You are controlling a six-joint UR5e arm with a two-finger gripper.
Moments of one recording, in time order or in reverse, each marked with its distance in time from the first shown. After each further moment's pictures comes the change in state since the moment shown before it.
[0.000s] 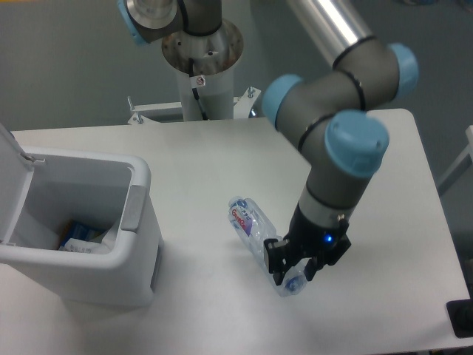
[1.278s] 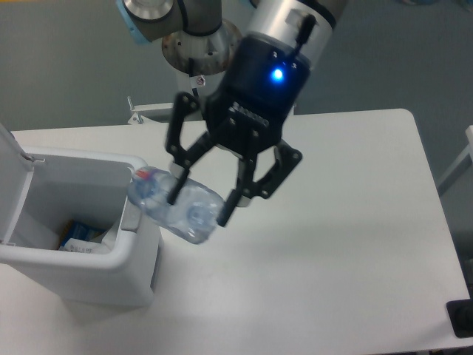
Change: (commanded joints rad) arm -0.074 0.134 0.091 0.160 -0.425 -0.069
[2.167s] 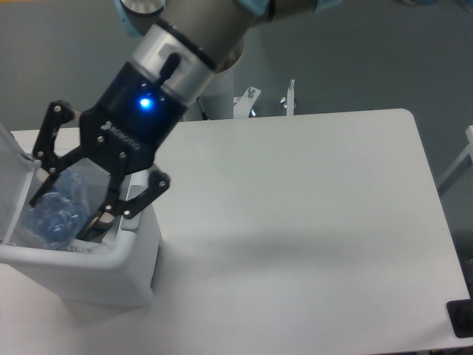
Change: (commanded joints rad) arm -0.166 -0.003 -0.144 0.098 0.009 0.058
